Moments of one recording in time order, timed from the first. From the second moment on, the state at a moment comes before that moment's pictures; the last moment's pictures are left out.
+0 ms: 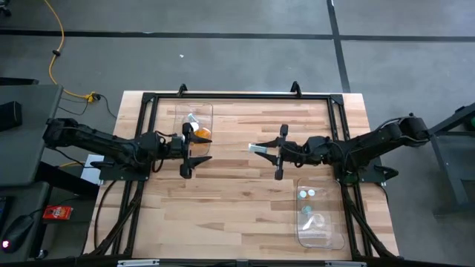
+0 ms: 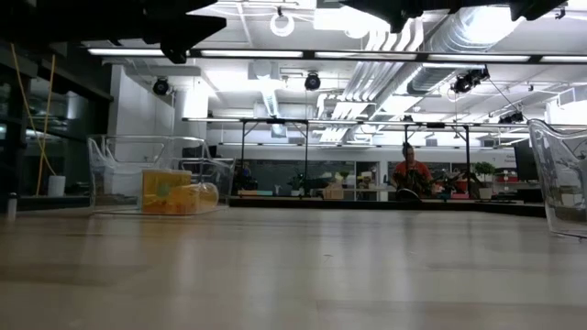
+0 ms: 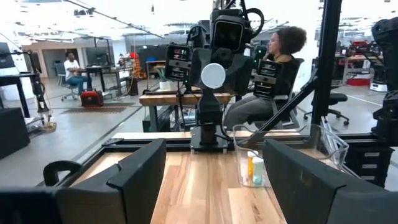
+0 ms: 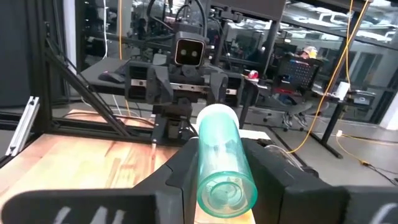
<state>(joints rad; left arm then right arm) 0.04 0.96 0.31 0.76 -0.12 0.06 0.18 1.22 0.65 0.61 0.30 -0.21</state>
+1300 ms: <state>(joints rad) 0.04 0.96 0.31 0.76 -0.11 0.05 0.99 1.33 1.03 -1.14 0.23 1.65</state>
